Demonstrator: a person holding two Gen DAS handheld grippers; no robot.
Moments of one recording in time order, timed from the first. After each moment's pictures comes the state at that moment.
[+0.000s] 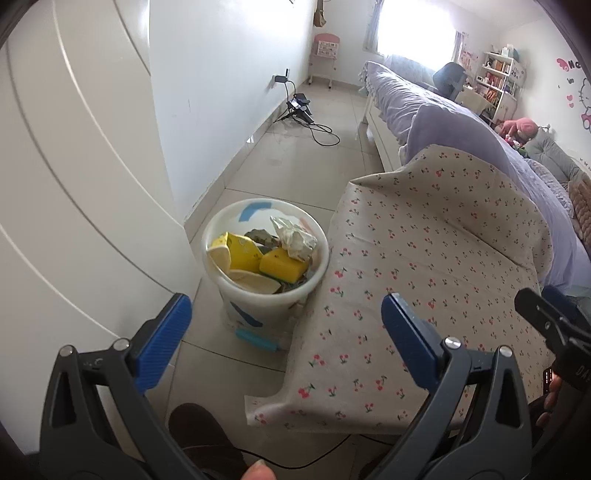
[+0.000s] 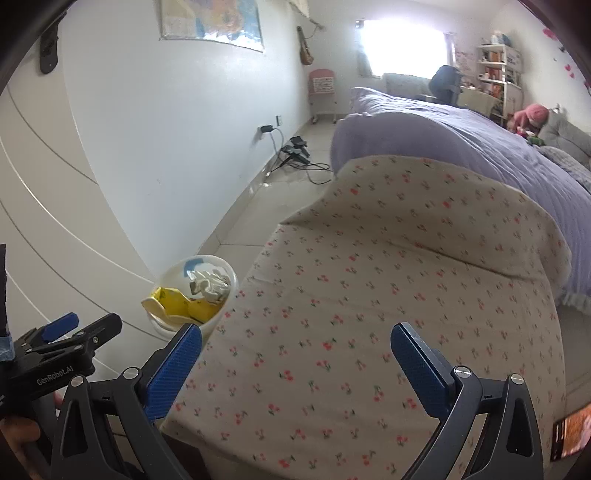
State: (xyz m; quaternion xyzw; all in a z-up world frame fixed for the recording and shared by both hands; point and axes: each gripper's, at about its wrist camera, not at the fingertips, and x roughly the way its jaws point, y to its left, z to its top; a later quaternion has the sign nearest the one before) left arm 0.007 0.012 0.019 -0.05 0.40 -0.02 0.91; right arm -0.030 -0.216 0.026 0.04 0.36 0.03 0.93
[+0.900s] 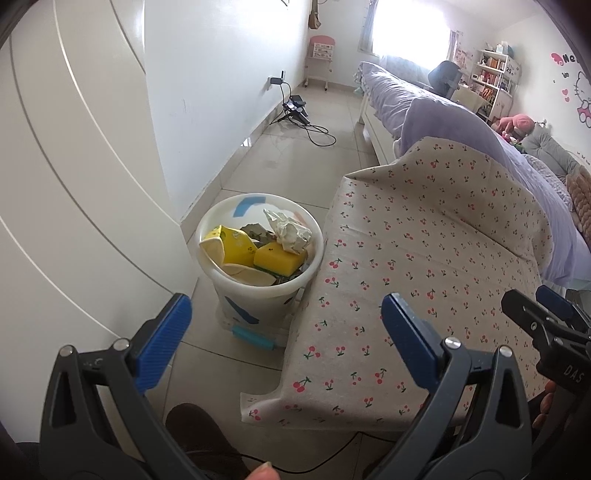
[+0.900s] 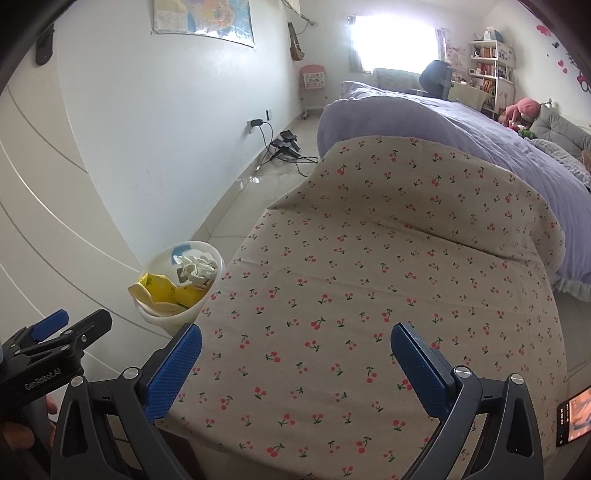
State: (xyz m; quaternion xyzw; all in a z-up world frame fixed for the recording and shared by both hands) left arm -0.005 0.001 0.009 -0.05 0.40 -0.02 0.92; right arm -0.033 -0.216 0.007 0.04 0.37 0.02 0.93
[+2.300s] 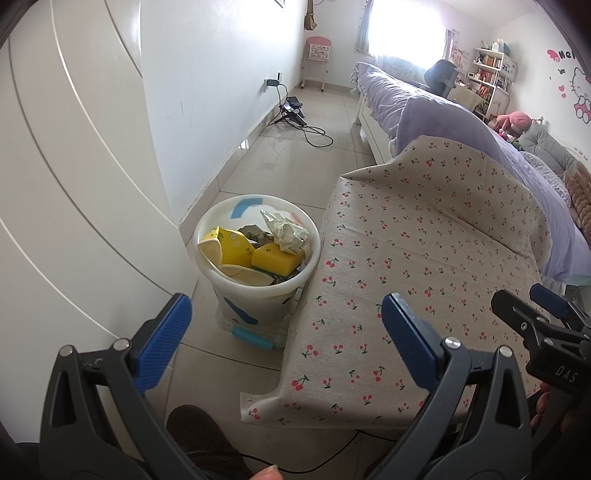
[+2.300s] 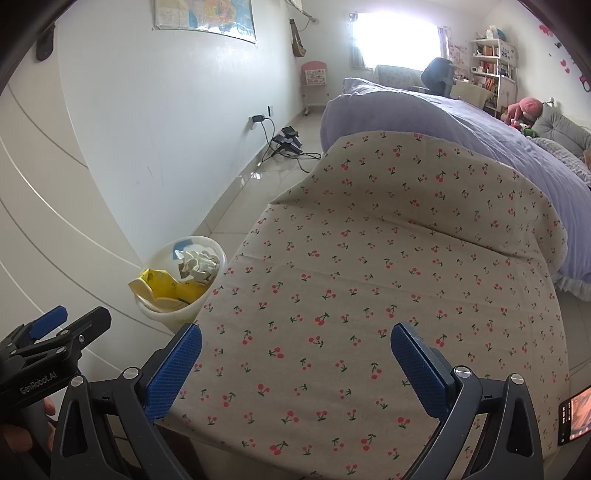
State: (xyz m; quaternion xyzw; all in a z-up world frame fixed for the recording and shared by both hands) left arm -0.006 -0.004 0.009 -0.04 0.39 -0.02 0.92; right arm -0.033 -0.212 0.003 0.04 0.37 0.02 0.93
